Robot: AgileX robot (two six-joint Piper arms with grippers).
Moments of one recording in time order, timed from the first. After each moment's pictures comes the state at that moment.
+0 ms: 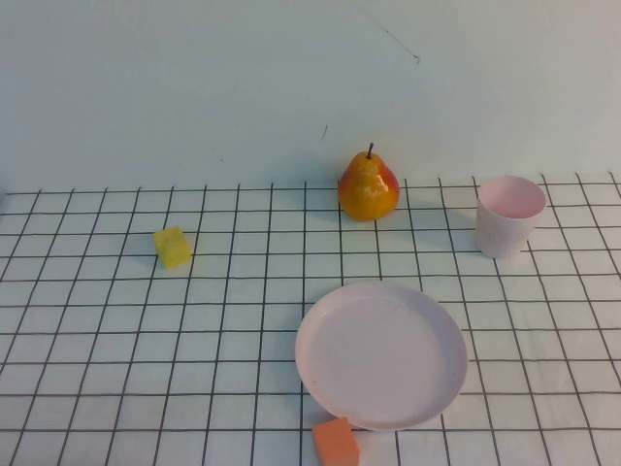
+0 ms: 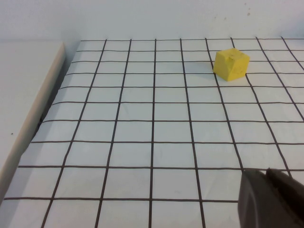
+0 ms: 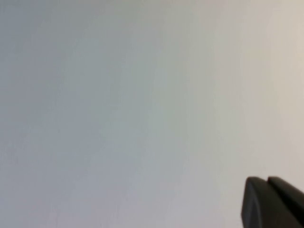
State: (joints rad) right arm 0.00 -0.01 0.03 0.11 -0.57 -0.05; left arm 0.01 -0.01 0.02 -0.03 0.38 -0.04
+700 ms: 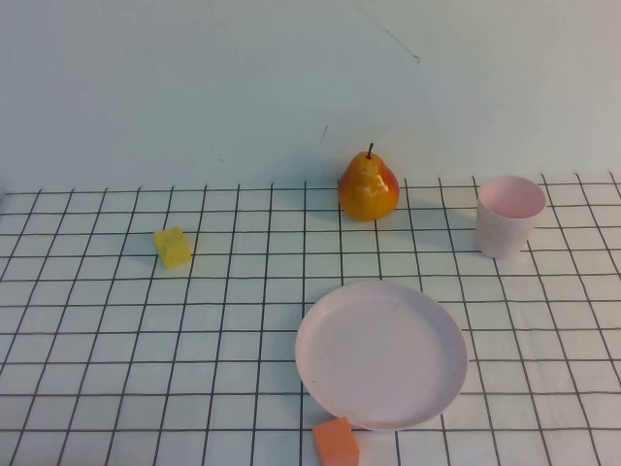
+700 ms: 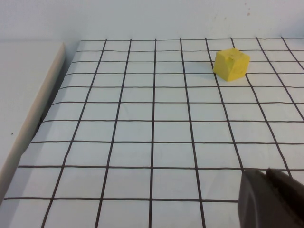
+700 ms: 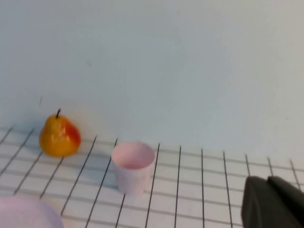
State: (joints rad) right arm 0.00 0.56 -0.72 0.19 0.53 -0.26; left arm 0.01 -0.01 0.02 -0.03 0.38 -0.04
